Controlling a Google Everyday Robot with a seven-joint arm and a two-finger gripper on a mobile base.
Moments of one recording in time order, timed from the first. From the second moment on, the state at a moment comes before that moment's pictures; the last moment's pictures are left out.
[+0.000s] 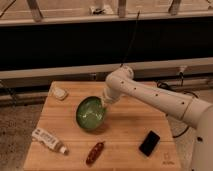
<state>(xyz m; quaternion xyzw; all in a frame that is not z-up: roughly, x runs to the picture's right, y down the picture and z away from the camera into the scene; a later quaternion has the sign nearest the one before) 0.010 0.097 0.820 -0.08 -0.30 -0.73 0.61</state>
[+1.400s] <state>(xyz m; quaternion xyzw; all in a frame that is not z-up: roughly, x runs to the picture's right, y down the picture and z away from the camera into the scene) 0.034 0.102 0.819 -0.05 -0.30 -0.71 0.63</state>
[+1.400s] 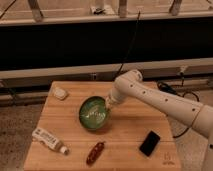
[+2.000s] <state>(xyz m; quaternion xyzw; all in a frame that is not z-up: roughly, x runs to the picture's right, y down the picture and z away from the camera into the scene) 0.030 0.101 0.822 -0.04 -0.30 -0.71 0.63</state>
